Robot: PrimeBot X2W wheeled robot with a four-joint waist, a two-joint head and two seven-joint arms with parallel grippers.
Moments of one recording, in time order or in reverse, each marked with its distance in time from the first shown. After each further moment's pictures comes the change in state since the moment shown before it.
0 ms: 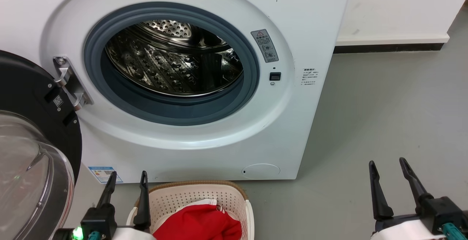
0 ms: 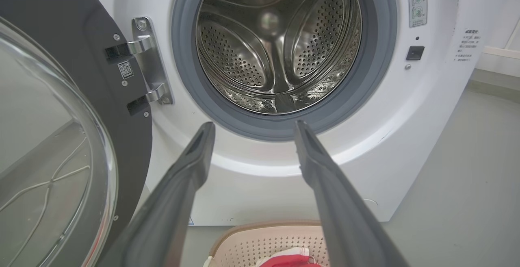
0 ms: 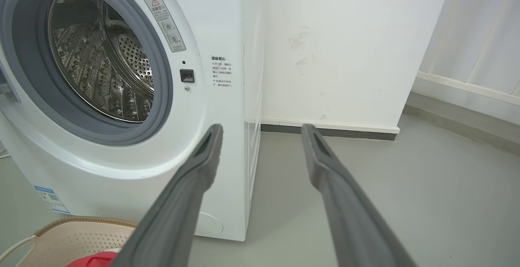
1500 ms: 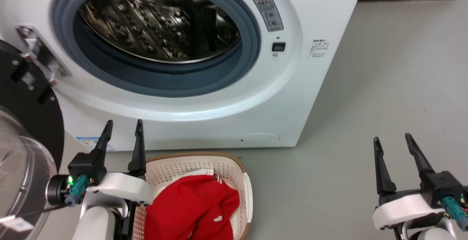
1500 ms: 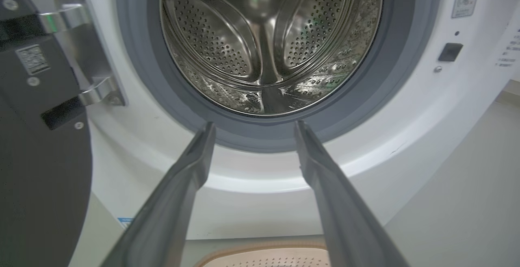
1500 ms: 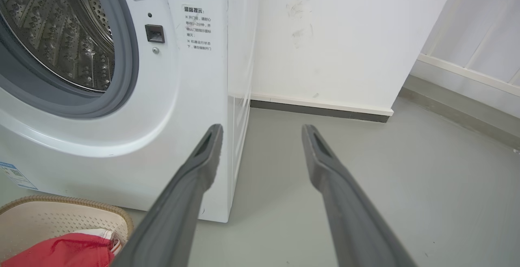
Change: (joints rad) left arm -0.290 0.091 -0.070 0.175 -0.161 -0.007 0.000; right arm -0.134 0.000 -0.036 0.073 -0.069 0.000 0.000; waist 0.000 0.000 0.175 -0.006
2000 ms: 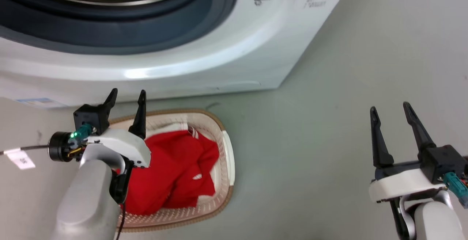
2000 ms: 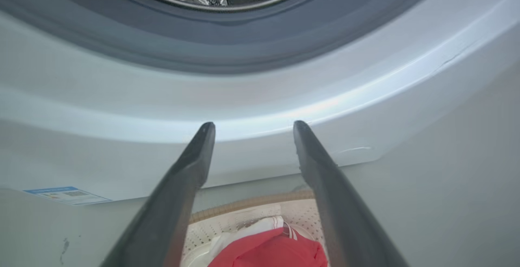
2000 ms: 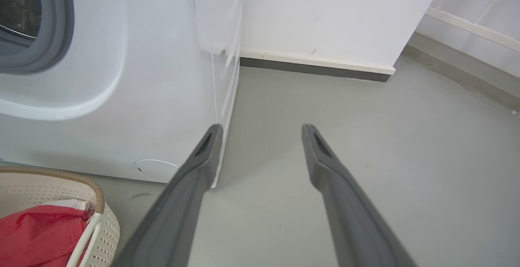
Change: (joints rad) left arm -0.311 0.091 -0.148 0.360 -0.100 -0.026 0.000; right arm -0.110 0.000 0.030 -0.016 0.015 0.000 0.000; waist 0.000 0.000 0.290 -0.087
